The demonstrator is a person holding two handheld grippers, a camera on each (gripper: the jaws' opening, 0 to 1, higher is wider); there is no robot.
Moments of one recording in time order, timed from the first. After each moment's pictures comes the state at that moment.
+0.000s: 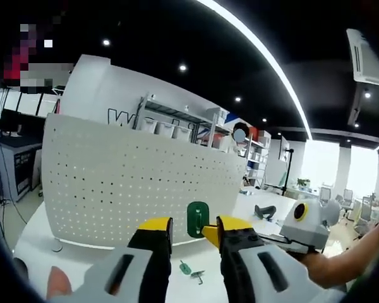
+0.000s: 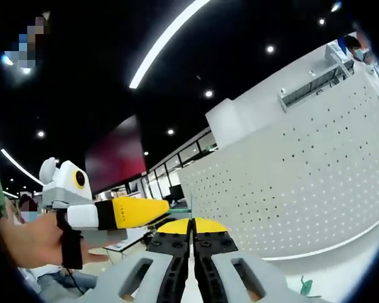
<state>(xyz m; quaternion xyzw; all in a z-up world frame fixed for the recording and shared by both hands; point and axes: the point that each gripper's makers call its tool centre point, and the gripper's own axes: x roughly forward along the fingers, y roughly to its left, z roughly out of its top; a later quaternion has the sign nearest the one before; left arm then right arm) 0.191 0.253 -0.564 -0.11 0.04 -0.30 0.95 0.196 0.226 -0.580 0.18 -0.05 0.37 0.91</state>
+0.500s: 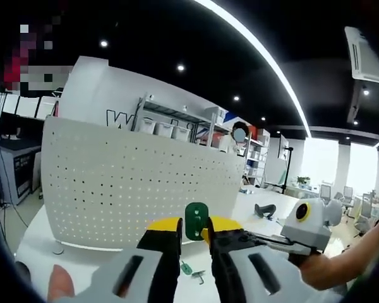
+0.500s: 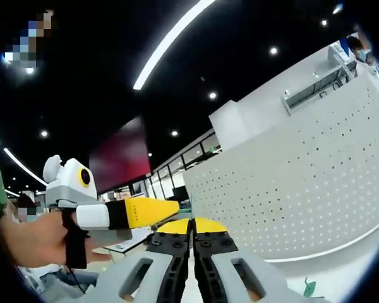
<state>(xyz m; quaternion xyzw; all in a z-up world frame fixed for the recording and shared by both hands) 0.190 0.253 -0.562 -0.10 0.04 -0.30 0.95 0.189 0.232 -0.574 0.18 -0.06 0.38 0.90</state>
